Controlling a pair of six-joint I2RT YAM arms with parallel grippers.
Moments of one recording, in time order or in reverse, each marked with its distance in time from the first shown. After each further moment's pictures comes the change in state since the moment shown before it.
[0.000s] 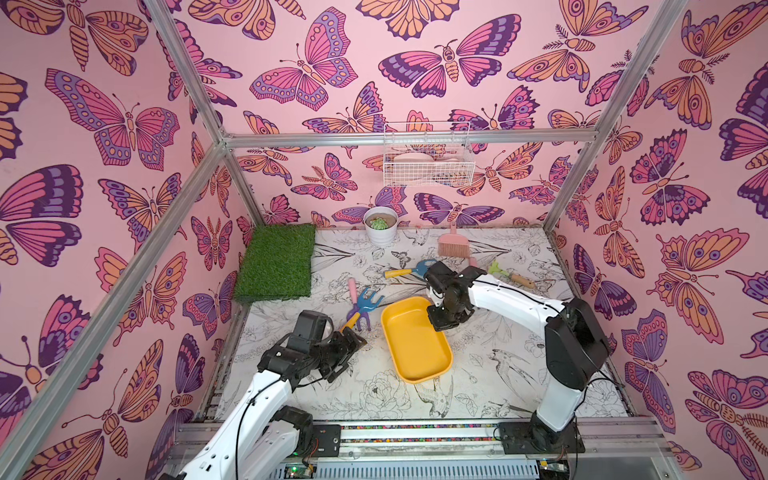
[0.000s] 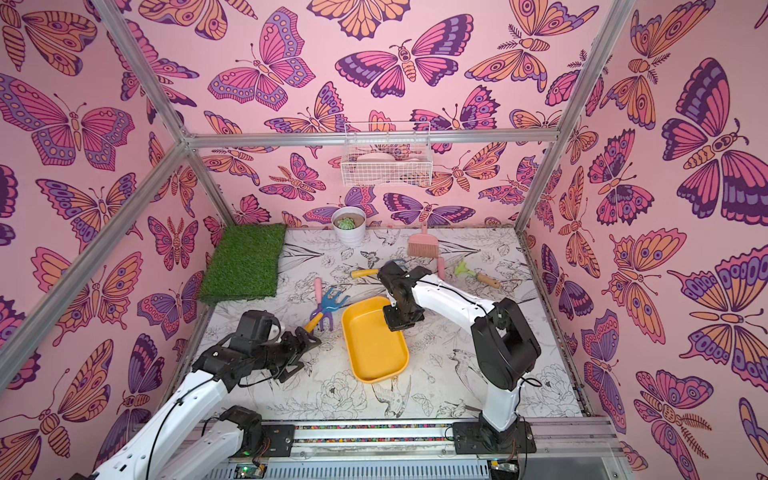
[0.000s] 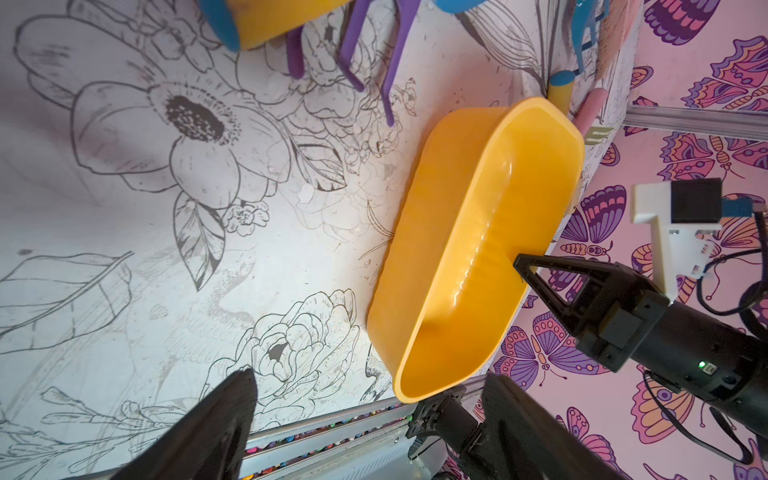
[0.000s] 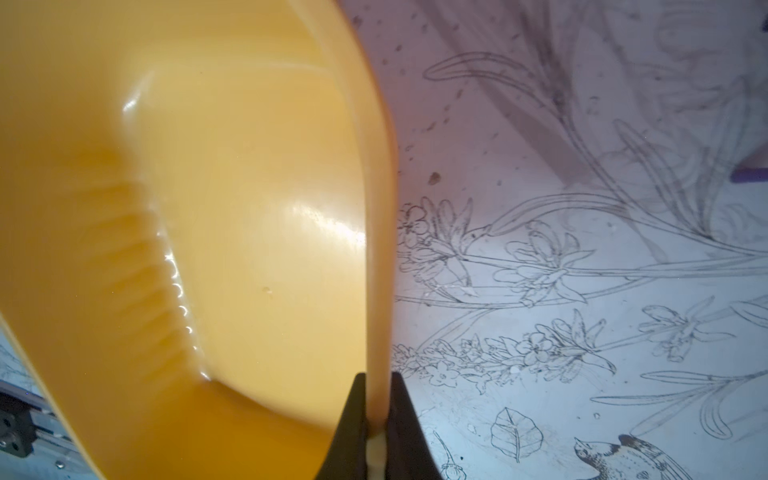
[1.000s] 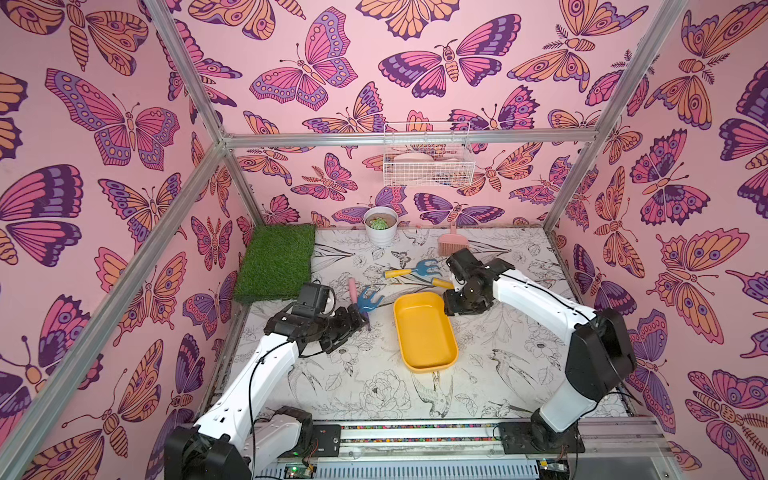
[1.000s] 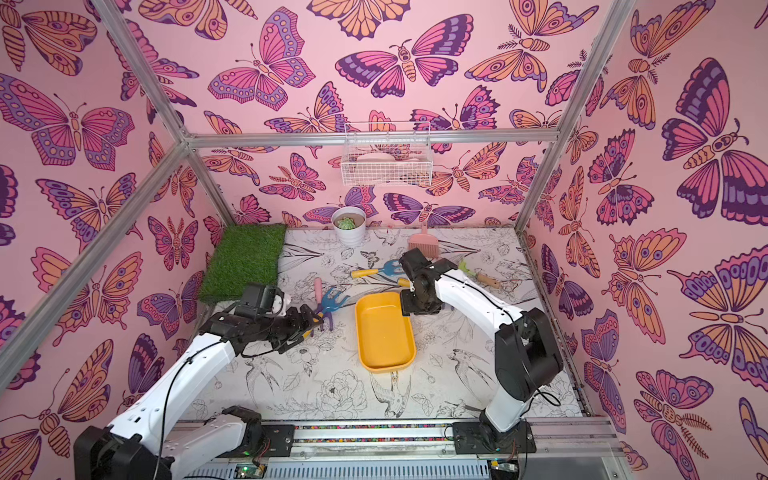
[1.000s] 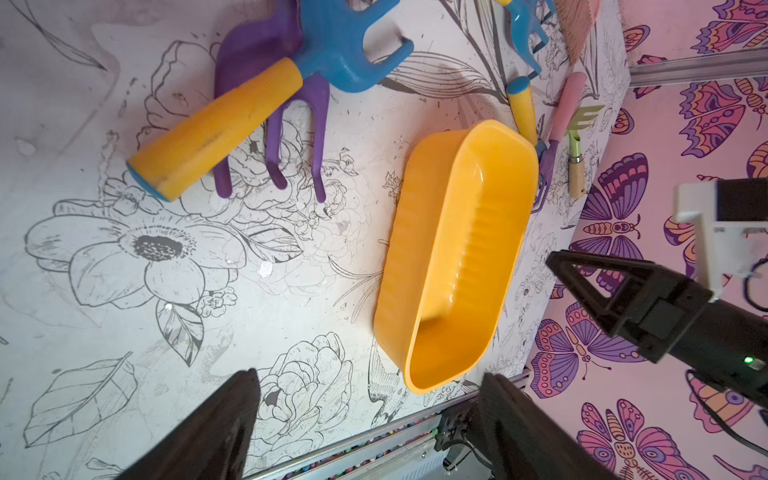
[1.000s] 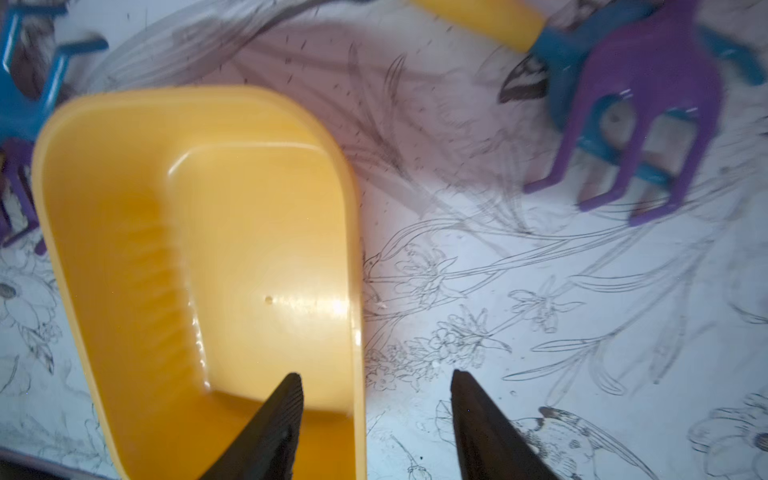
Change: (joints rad) left arm 0.040 0.243 0.243 -0.038 -0.016 0.259; right arm -0.122 -0.127 0.001 0.012 0.112 0.041
